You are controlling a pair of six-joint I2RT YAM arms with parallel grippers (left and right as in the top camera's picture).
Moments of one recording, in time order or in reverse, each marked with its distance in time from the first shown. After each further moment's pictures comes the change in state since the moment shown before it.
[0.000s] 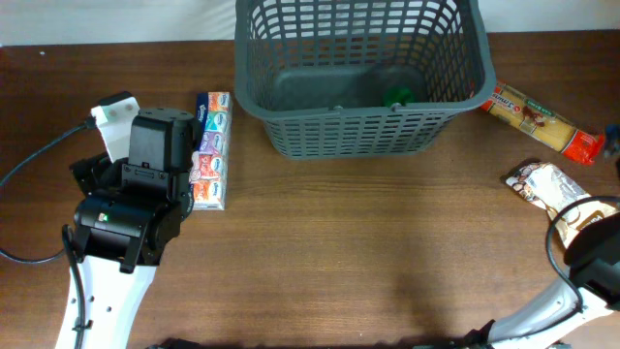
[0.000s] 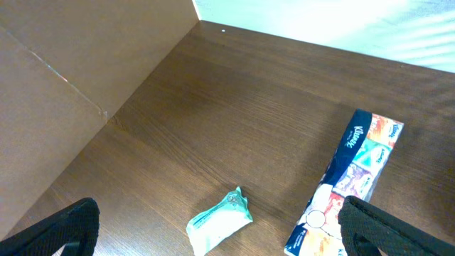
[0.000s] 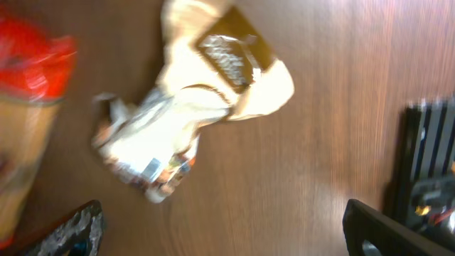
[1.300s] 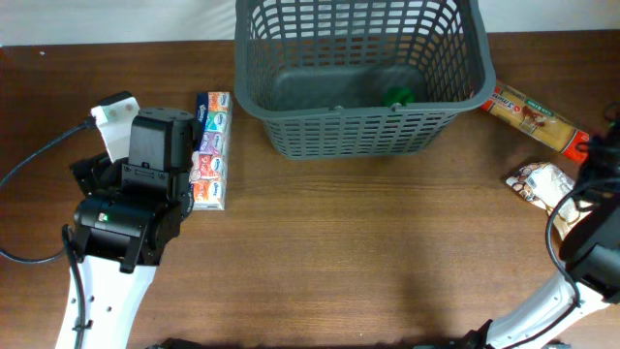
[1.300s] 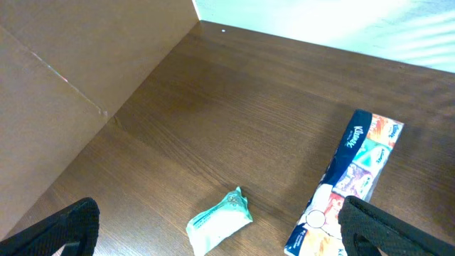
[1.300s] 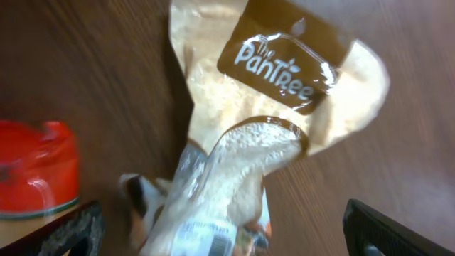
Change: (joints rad) left arm 0.000 0.000 0.000 0.000 0.000 0.000; right arm 0.070 0.033 -0.334 0.429 0.089 0.414
